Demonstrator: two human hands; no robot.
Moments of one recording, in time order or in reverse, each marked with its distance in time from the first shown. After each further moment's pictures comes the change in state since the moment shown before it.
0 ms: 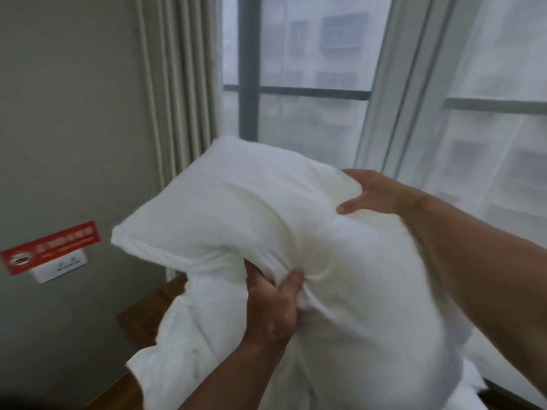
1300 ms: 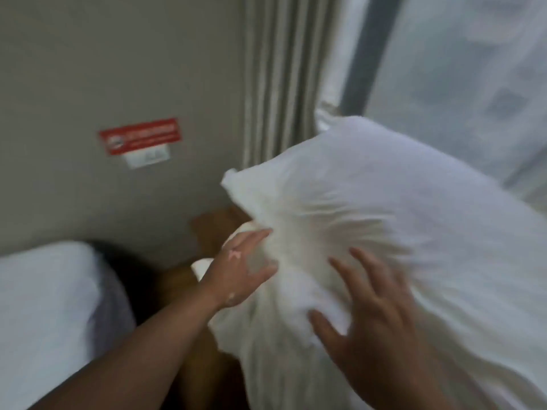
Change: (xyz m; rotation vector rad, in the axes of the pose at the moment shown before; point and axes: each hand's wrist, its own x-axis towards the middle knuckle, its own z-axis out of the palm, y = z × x) left_hand 0.099 -0.142 -0.190 0.932 -0.192 -0.044; right_hand -0.068 -0.094 0.263 -0.065 0.133 -0.162
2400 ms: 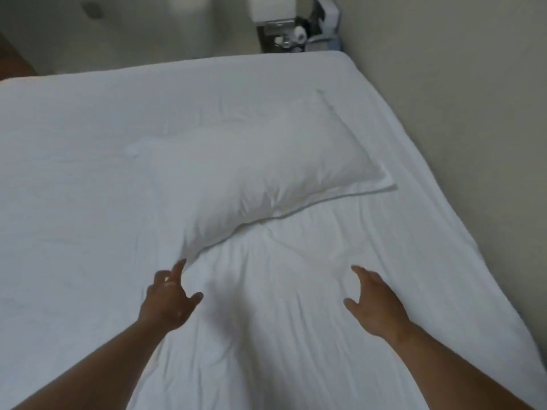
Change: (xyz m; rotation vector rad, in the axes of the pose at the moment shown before) left_hand -0.695 -0.477 -0.175 -0.321 0.915 -2.280; right_hand -0.137 -0.823 0.635 -0.175 -1.212 -1.573
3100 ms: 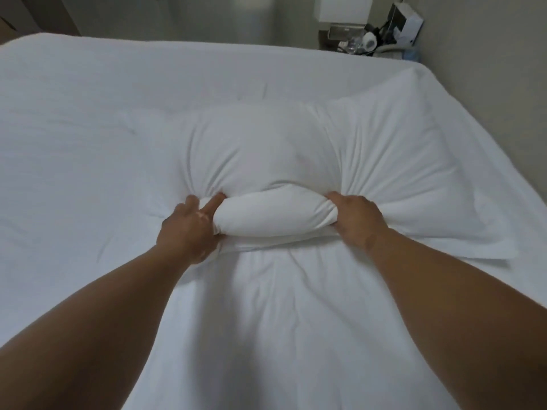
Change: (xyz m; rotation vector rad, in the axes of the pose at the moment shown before) left_hand 0.240 0.048 0.013 0.101 0.394 0.215; right_hand 0.336 -0.146 0.011 -0.338 0.334 -0.528
